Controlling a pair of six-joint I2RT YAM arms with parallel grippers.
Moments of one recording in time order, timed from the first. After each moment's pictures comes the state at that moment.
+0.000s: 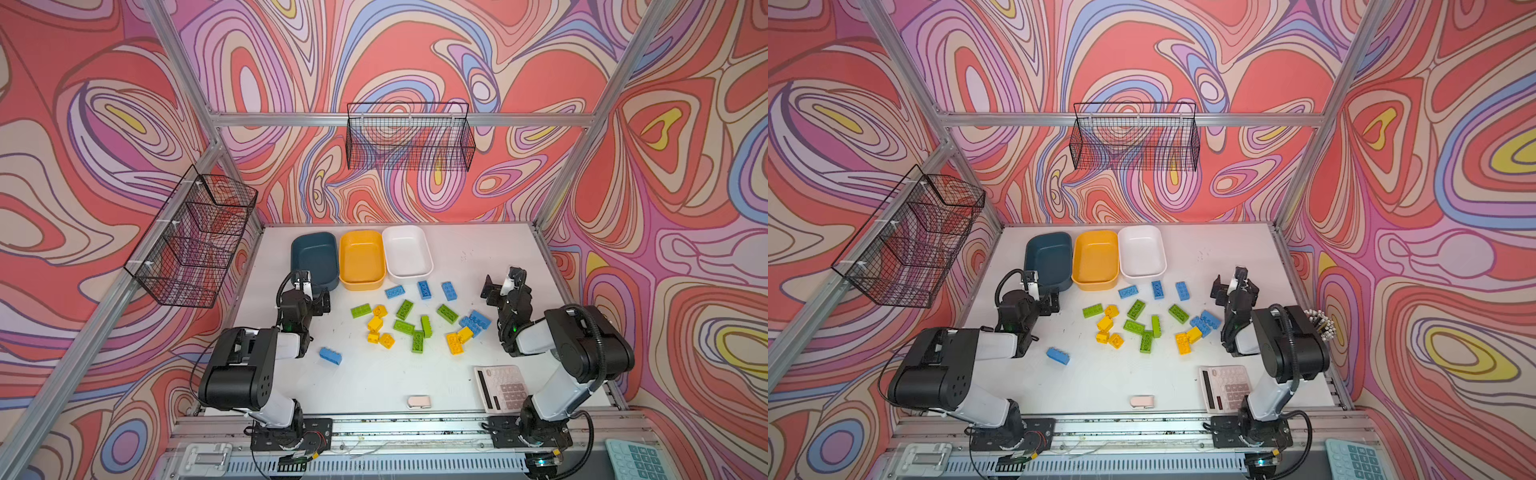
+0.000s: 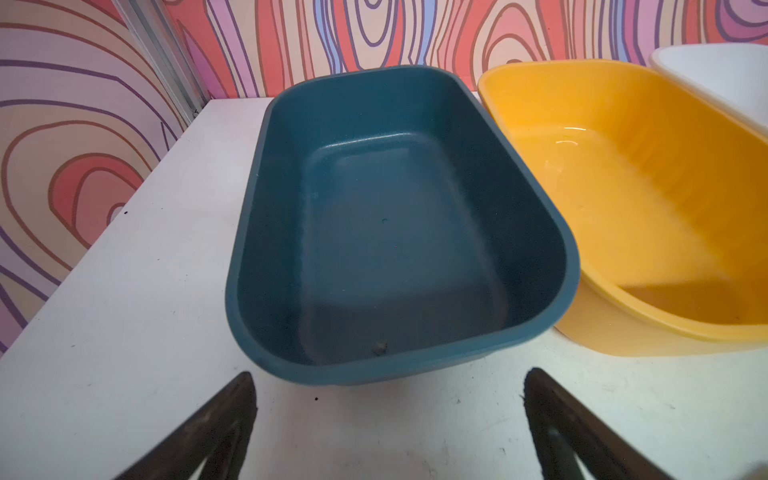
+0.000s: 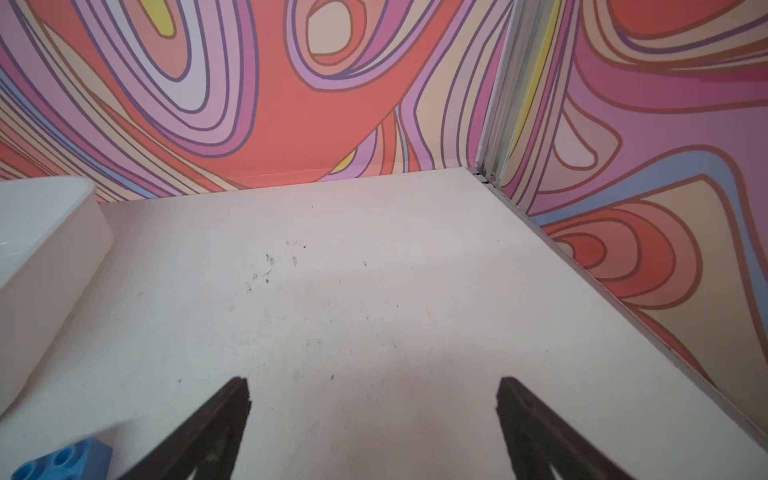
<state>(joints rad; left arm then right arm) -0.01 1.55 0.38 0.77 -0.05 0.00 0.07 1.72 0.39 1.14 0.26 0.06</state>
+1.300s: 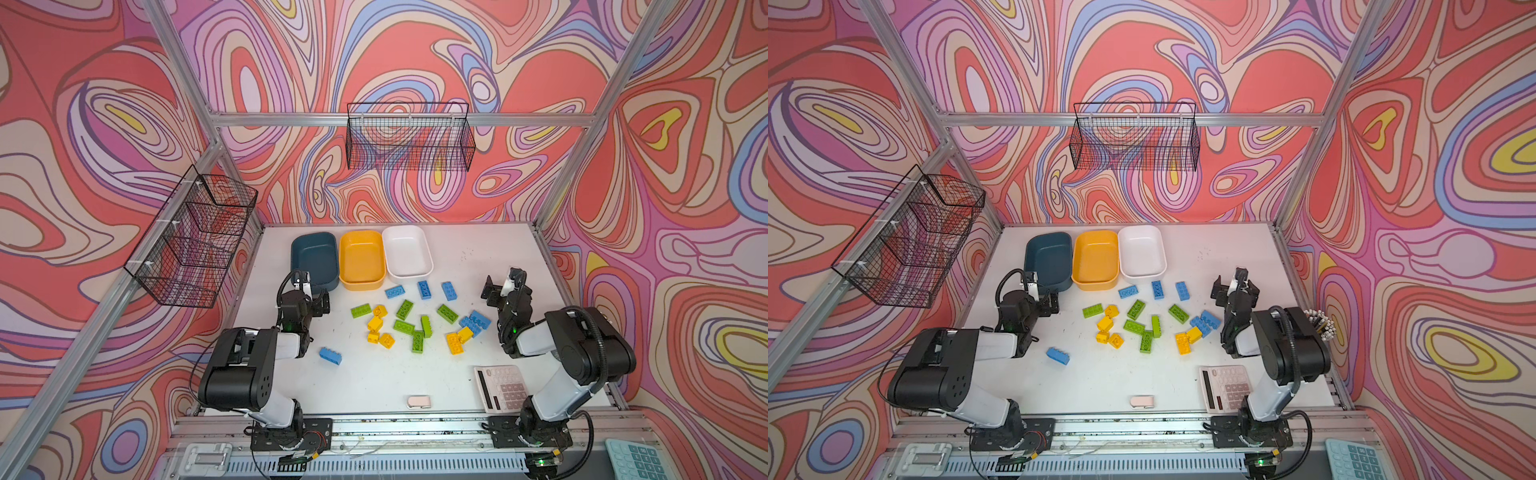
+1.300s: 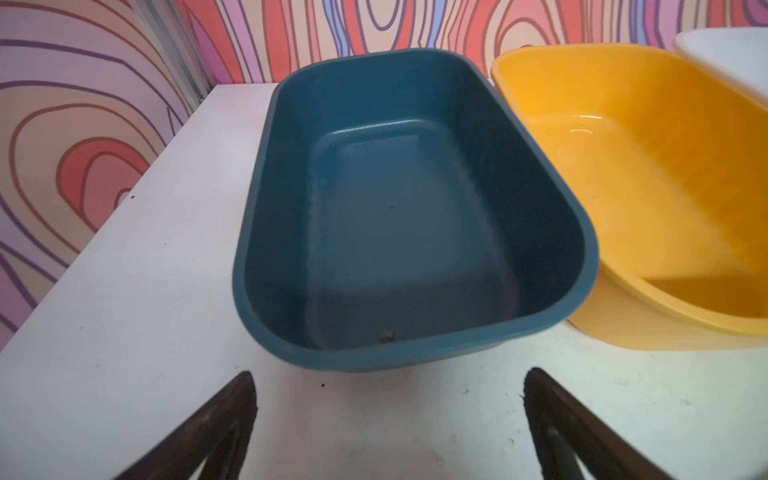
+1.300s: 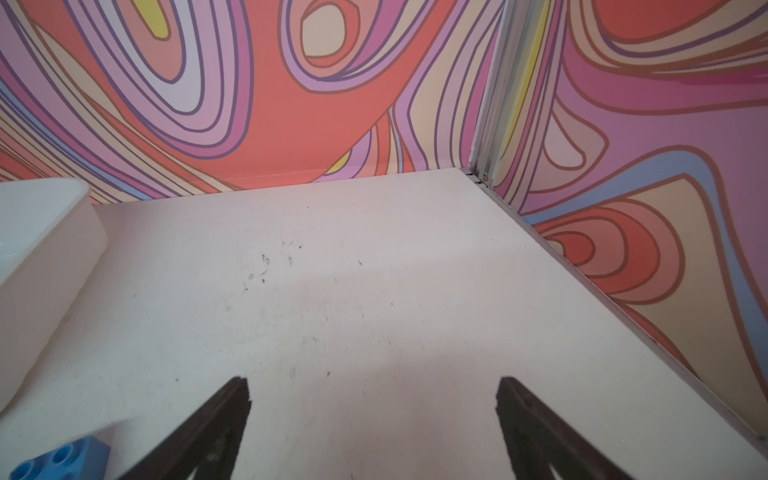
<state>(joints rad) -0.01 1.53 0.39 0.71 -0.09 -0.02 0.09 1.66 0.37 1.10 0.31 0.07</state>
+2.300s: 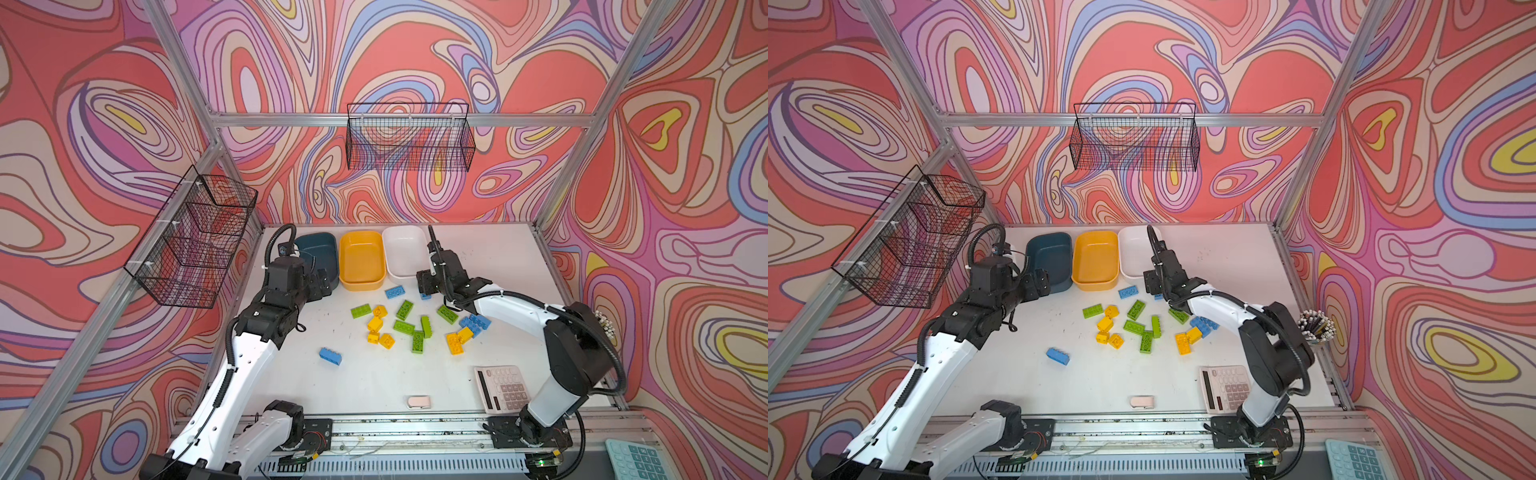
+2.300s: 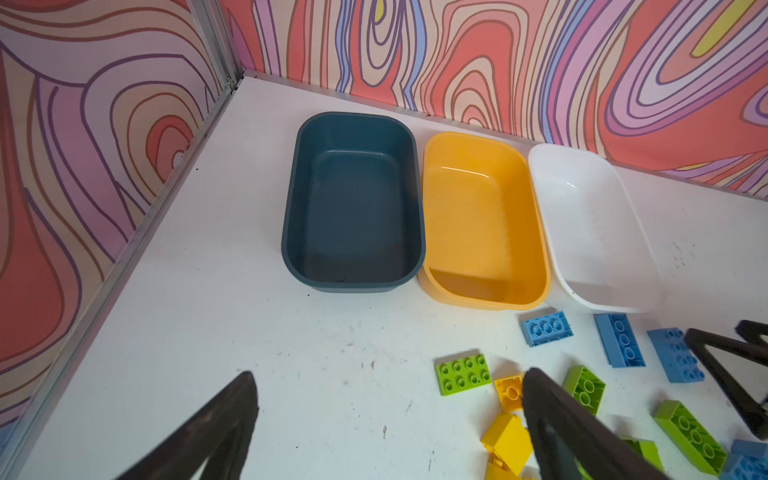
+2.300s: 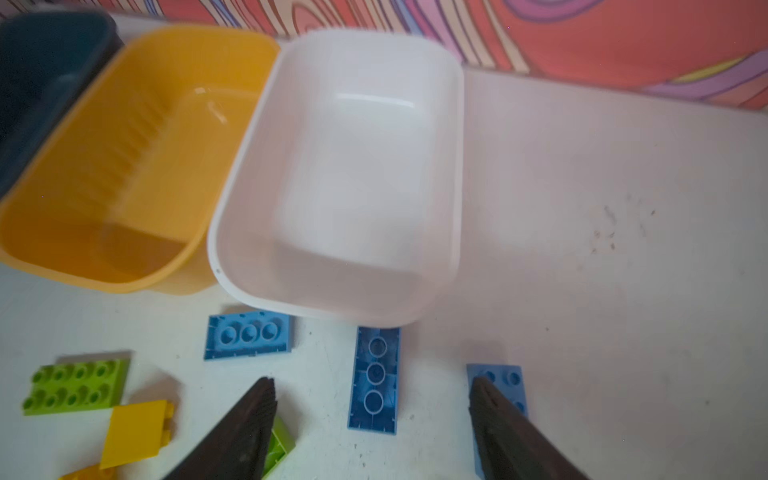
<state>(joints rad) -0.22 0.97 0.99 -0.63 -0.22 -0.36 0.56 1.74 1.12 -0.12 0.20 0.23</state>
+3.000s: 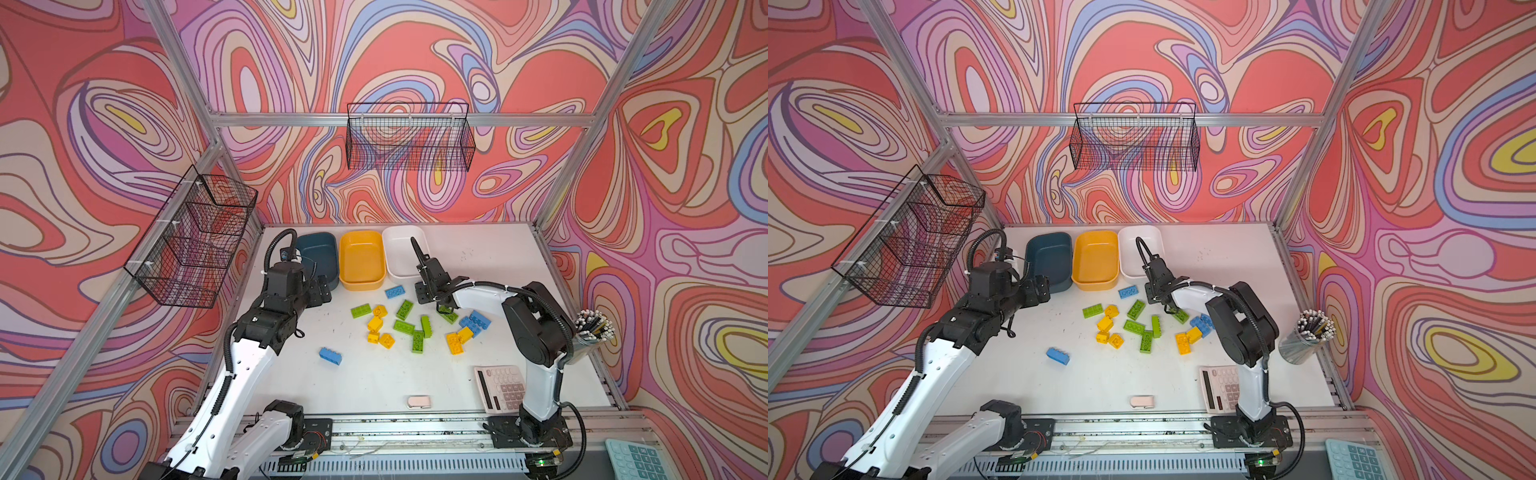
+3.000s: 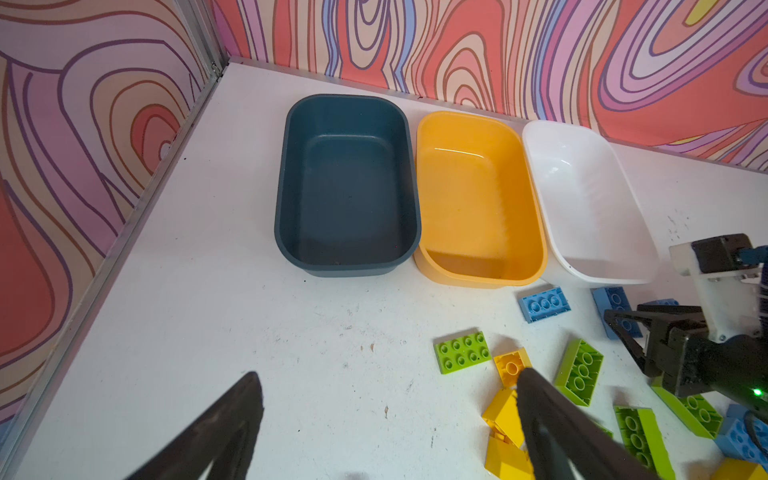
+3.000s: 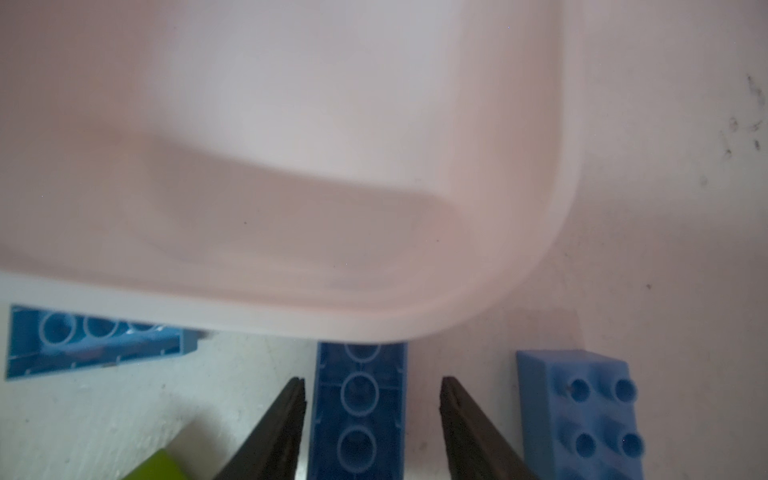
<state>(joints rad) -0.22 0.96 0.97 -0.65 -0.18 -0.35 0.56 1.97 1.23 -0.20 0.22 0.26</state>
